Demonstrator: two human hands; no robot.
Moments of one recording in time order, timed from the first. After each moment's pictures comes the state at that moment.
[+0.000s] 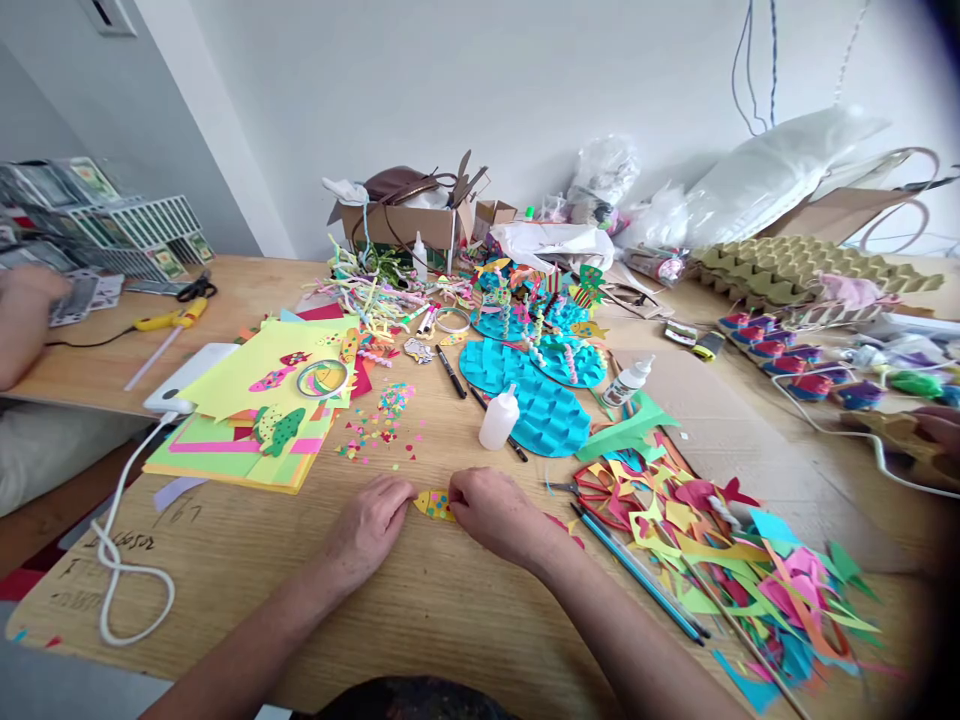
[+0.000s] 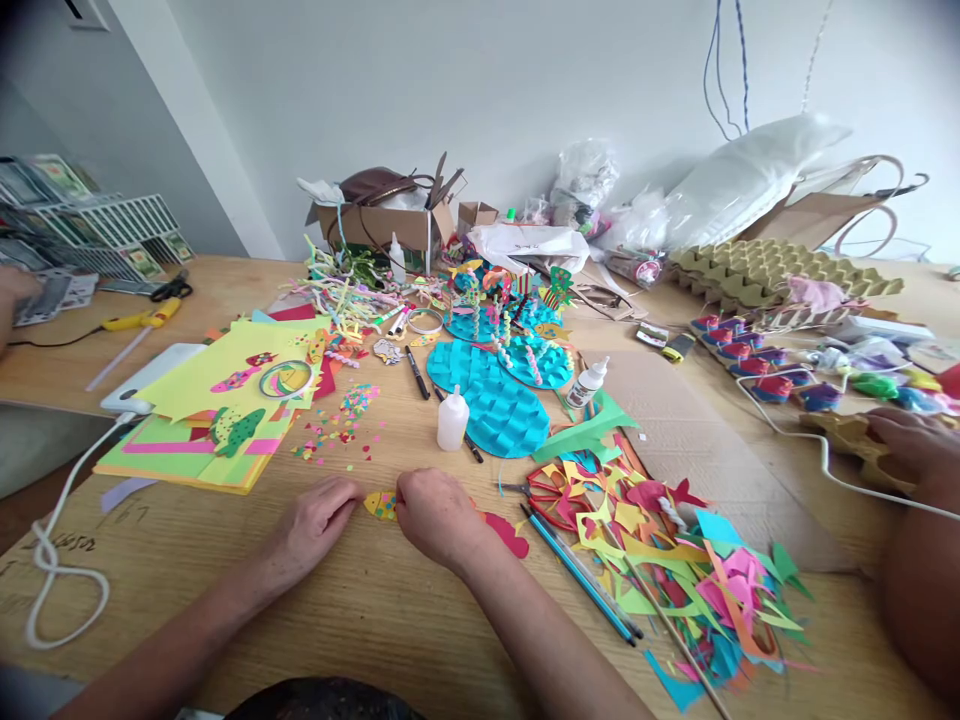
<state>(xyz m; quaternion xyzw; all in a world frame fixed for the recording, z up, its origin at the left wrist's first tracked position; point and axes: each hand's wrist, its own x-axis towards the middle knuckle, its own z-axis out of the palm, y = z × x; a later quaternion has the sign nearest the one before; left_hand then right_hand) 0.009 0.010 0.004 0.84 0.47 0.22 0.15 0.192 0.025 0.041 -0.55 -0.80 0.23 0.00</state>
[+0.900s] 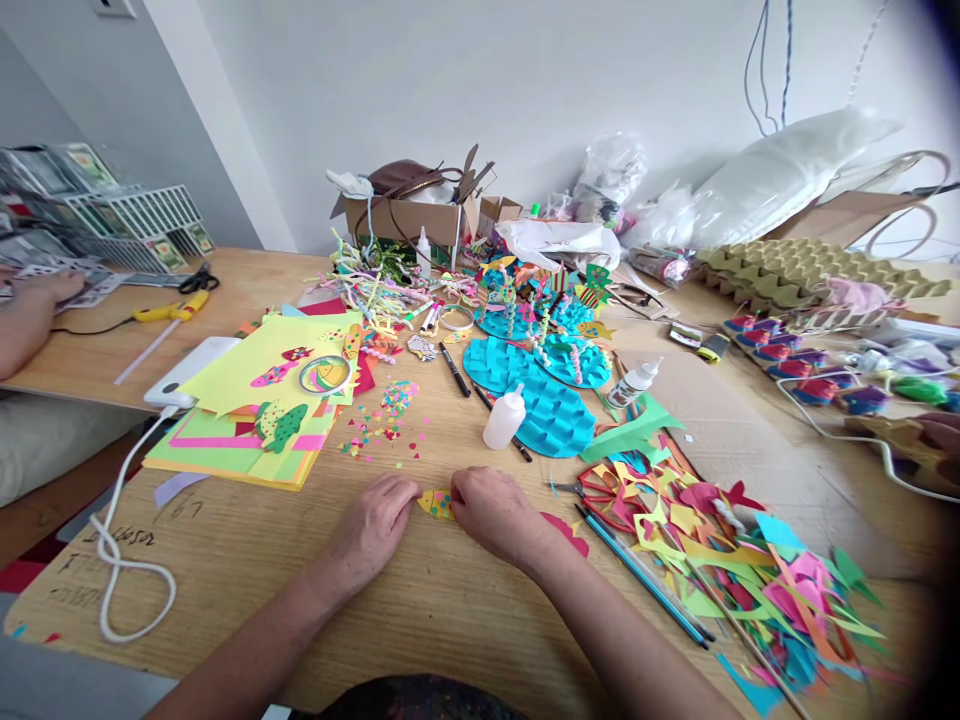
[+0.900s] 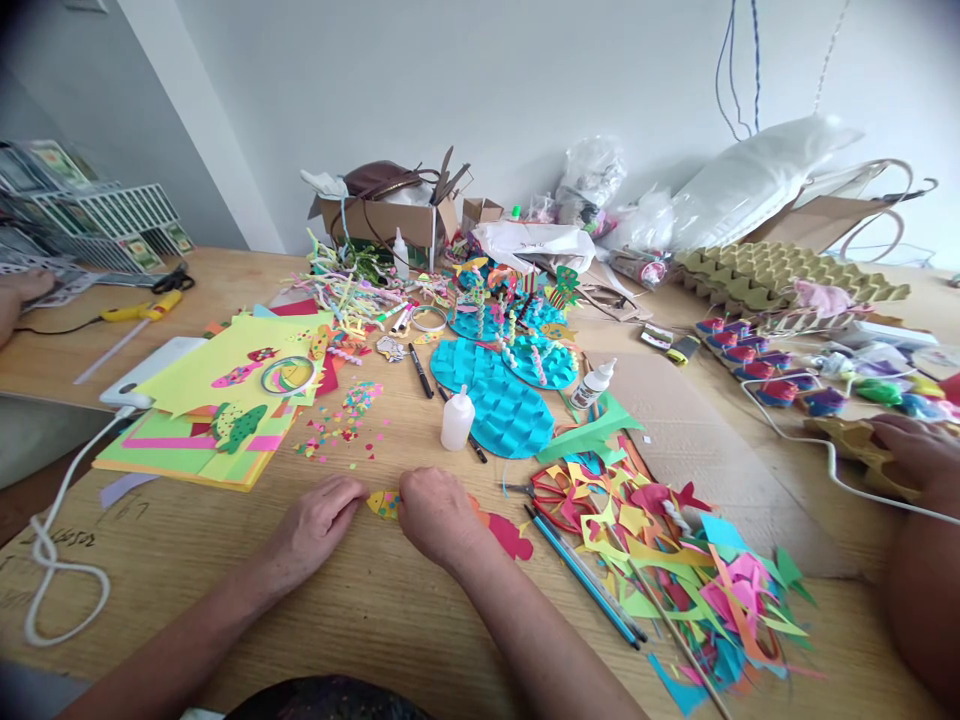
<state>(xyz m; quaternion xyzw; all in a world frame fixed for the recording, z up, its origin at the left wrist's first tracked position) 0.009 0.010 -0.002 0.84 0.46 0.24 0.14 0.183 0.026 0.036 -0.55 -0.82 0.17 -0.04</state>
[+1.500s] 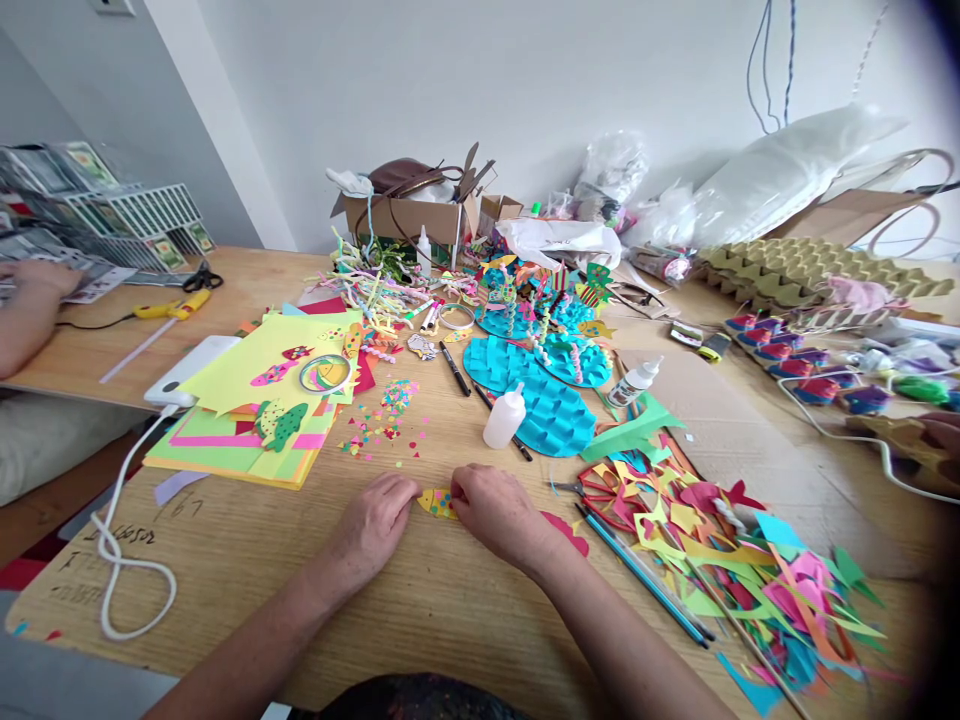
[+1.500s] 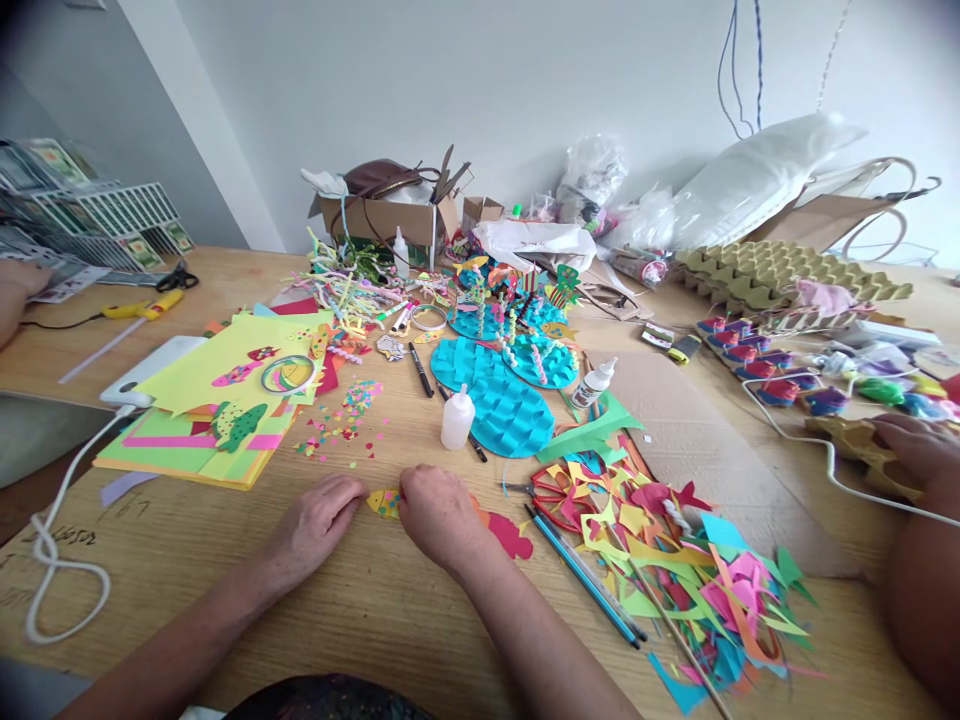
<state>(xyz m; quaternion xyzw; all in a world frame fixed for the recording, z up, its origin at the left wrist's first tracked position) 0.008 0.009 -0.001 0.85 0.46 0.23 0.13 0.186 0.026 0.035 -0.56 -0.81 0.19 -0.01</state>
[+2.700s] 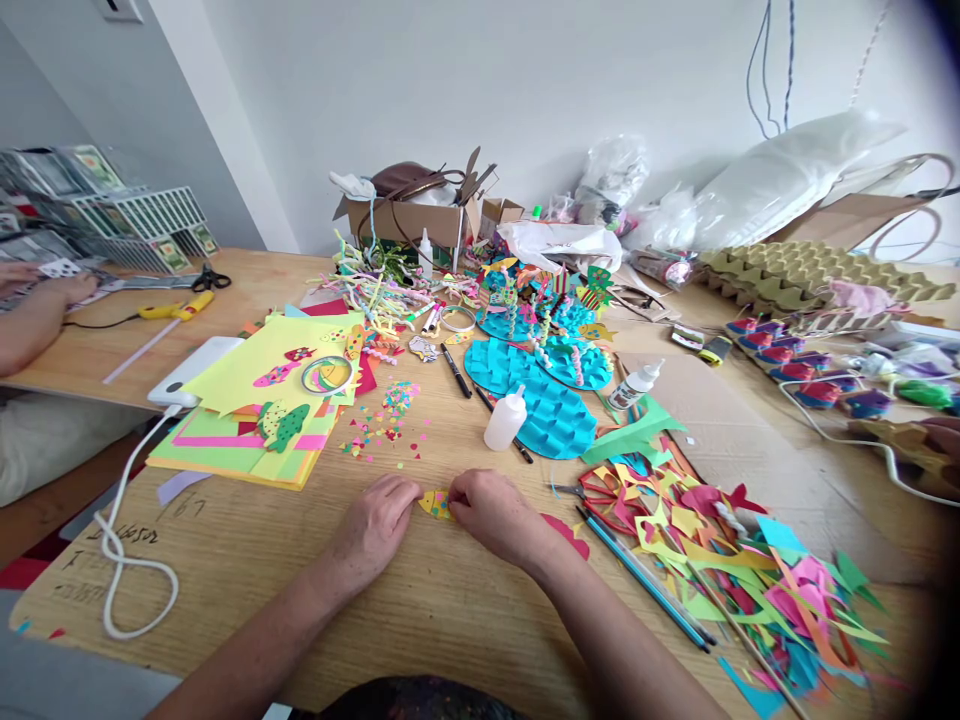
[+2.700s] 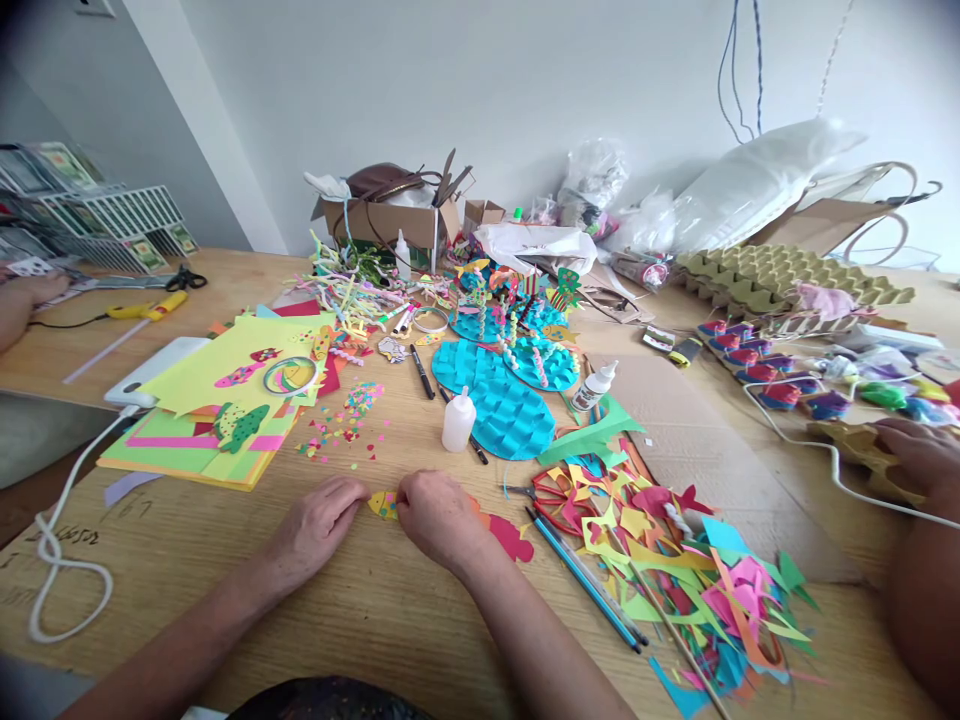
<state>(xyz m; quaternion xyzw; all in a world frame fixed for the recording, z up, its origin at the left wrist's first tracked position) 0.009 0.009 -0.001 0.85 0.45 0.23 0.12 0.187 0.029 0.032 -0.56 -0.79 0.26 0.01</state>
